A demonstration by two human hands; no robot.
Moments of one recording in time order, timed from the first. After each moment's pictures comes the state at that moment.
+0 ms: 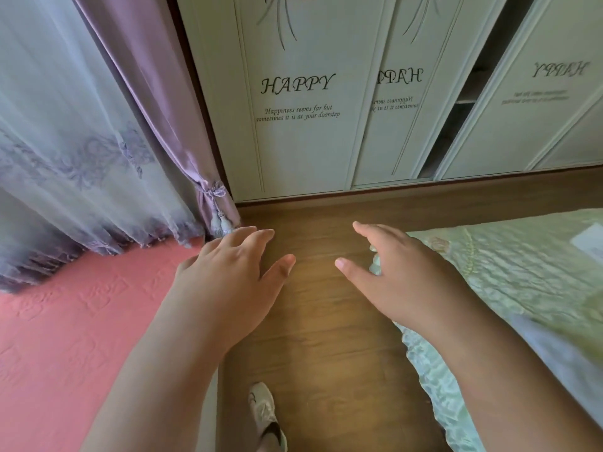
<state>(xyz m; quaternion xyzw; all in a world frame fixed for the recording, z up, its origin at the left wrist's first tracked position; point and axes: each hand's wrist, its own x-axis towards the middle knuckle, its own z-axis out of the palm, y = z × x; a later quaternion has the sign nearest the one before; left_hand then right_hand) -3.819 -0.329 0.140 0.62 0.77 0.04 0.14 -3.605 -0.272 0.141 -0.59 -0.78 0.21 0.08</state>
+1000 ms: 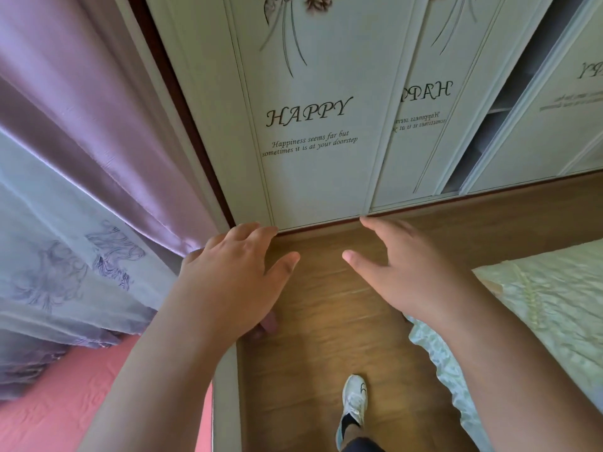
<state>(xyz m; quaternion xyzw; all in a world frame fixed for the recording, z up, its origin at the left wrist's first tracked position) -3.958 -0.053 0.153 0.65 0.75 0.04 0.14 -3.740 -0.001 0.134 -0.61 -0.74 0.25 0.11</state>
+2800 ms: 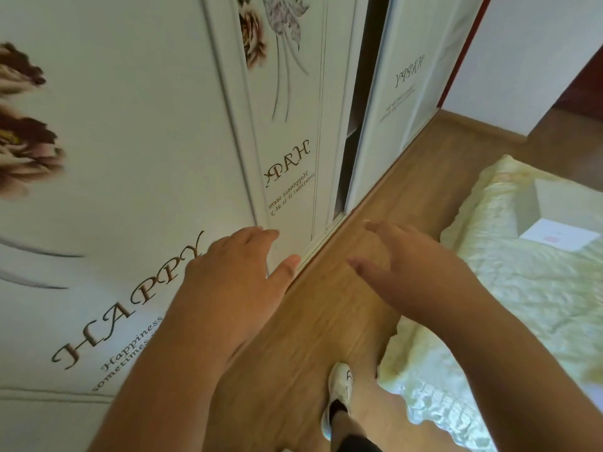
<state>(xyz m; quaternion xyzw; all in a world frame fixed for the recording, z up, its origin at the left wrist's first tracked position) -3.842 0.609 0.149 0.85 0.49 -0.02 0.17 -3.648 0.511 0.149 -0.84 -0.49 0.19 0.11</state>
